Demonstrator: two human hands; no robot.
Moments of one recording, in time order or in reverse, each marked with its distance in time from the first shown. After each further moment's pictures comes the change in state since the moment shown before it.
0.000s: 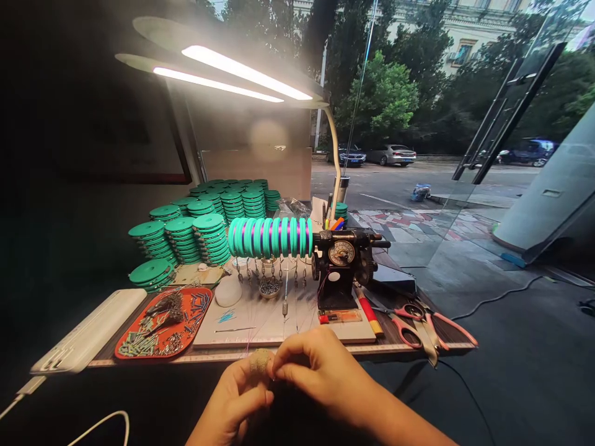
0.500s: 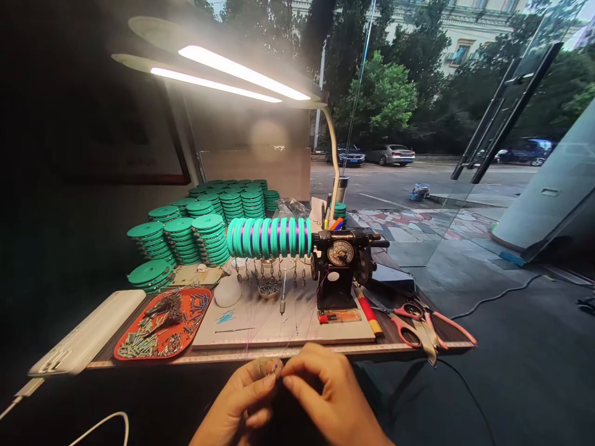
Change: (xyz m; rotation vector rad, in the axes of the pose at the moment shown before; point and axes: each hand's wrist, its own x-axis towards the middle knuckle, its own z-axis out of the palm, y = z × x) left_hand -0.003 0.008 0.010 -0.256 0.048 -0.199; right_hand -0.026 0.021 0.020 -0.006 0.285 -0.023
